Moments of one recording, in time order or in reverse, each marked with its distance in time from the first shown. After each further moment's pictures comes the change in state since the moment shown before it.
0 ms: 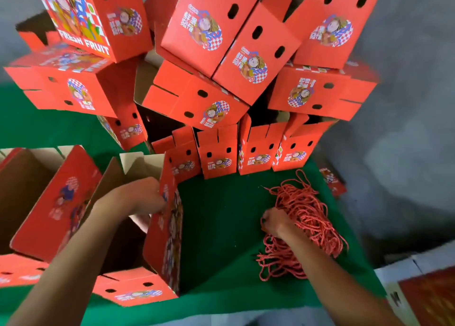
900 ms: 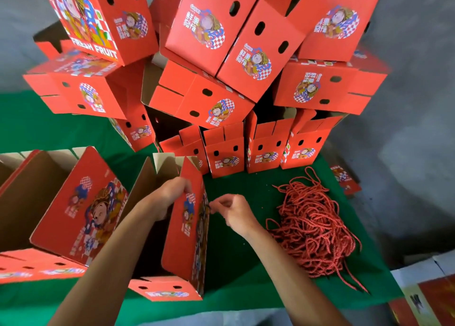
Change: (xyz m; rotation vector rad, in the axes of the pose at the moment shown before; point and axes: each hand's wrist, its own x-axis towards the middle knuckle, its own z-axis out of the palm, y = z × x) left_hand 0.009 0.031 0.038 -0.842 -0.028 -0.130; right_hand -0.033 -0.127 0.023 0.967 0.038 -0.352
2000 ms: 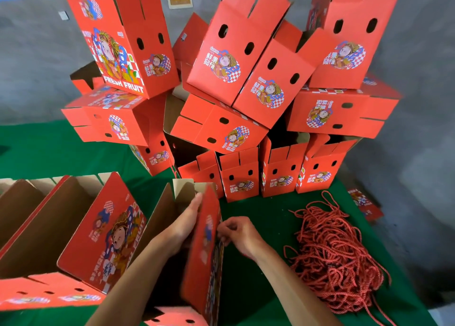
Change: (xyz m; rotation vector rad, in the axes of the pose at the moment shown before) left_hand 0.002 -0.022 -0.008 -0.131 -0.120 0.086; right_hand 0.031 0.012 0.026 0.039 -0.125 -0.015
